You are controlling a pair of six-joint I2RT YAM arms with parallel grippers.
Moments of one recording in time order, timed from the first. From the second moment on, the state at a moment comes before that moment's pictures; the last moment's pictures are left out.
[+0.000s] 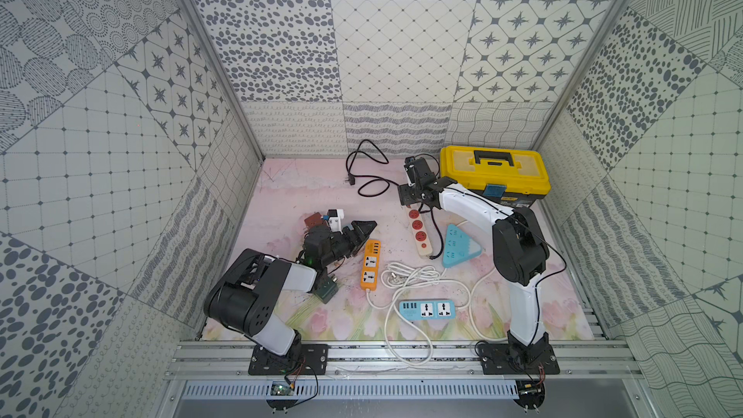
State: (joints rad) left arm -0.30 1.63 0.41 1.01 0.56 -1.19; right arm 0.57 2.10 1.72 -0.51 0.25 0.20
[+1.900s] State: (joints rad) left arm -0.48 2.07 1.15 0.21 0.44 -1.12; right arm 0.55 2.08 1.62 -0.53 -0.01 0.18
